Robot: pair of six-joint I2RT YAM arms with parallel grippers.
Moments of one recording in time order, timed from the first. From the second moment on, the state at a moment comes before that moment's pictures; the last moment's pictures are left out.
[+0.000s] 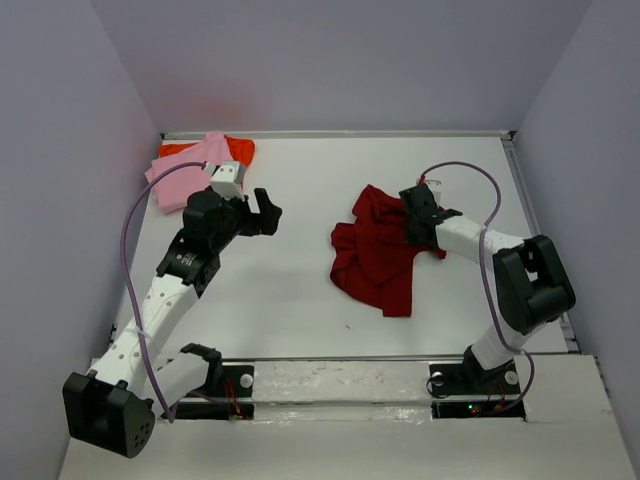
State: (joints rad) left arm -0.32 0.97 0.81 -0.14 0.11 -0.27; right arm 0.39 1.66 0.99 -0.30 0.42 0.45
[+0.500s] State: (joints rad) left arm -0.32 0.97 0.81 -0.14 0.11 -0.27; right arm 0.49 1.57 1.10 -0.33 0.38 0.41
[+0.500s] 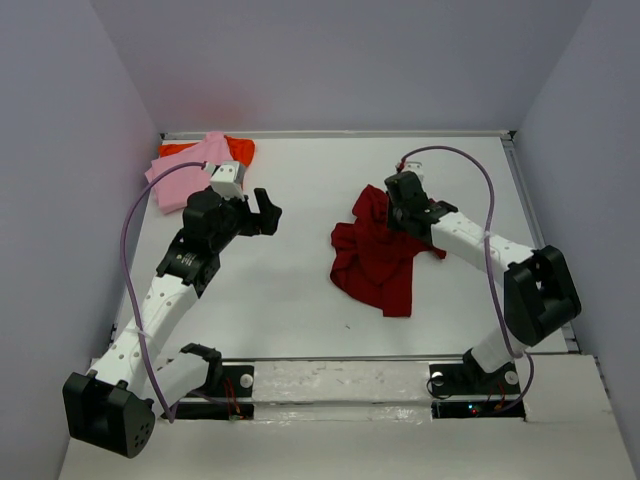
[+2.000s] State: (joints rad) left arm -0.32 0.97 0.81 -0.14 0.11 -0.27; right arm 0.59 1.75 1.18 -0.42 0.42 0.38
